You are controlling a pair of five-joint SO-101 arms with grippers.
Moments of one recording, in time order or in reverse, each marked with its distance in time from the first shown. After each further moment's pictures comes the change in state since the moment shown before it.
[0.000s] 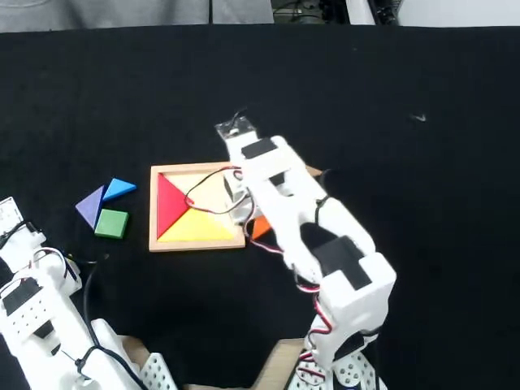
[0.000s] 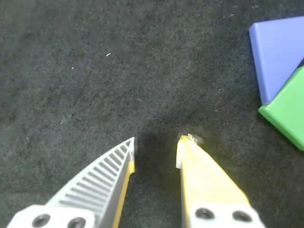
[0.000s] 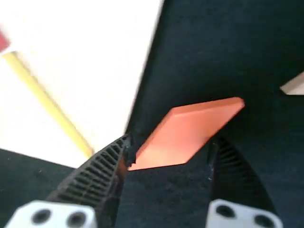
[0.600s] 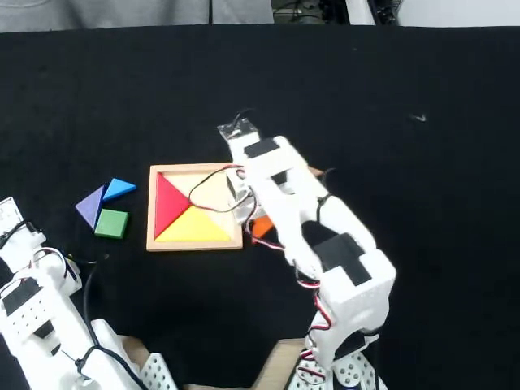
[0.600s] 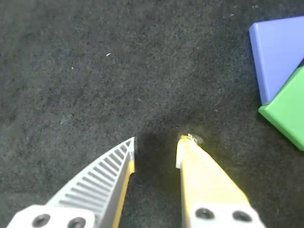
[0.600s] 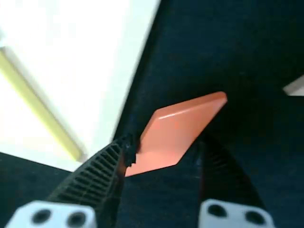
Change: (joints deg) left arm 0.0 0.0 0.0 0.0 0.0; right arm 3.3 1.3 0.0 -0.4 2.2
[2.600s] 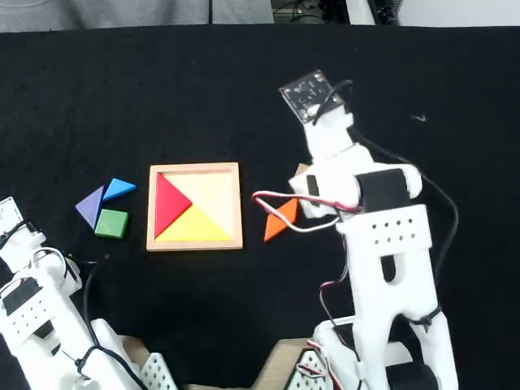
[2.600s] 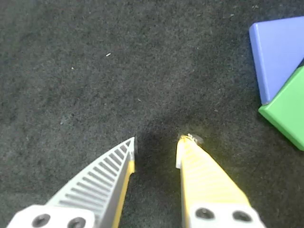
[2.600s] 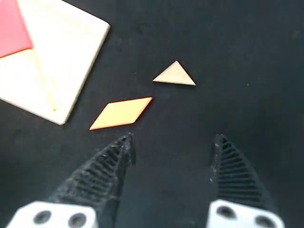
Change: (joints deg) left arm 0.0 0.0 0.0 0.0 0.0; right arm 14.9 -50.9 11.3 9.8 20.1
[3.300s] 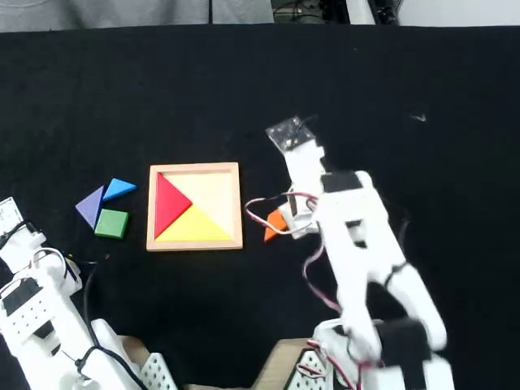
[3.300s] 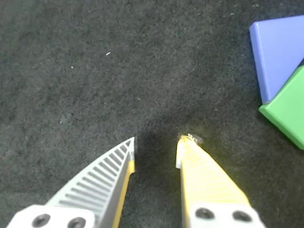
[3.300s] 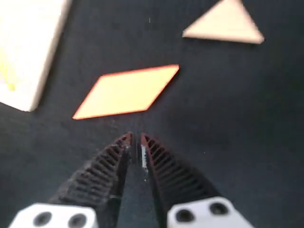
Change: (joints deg) left arm 0.0 0.0 0.2 0.0 0.0; right arm -0.4 19.0 18.4 -19.1 0.9
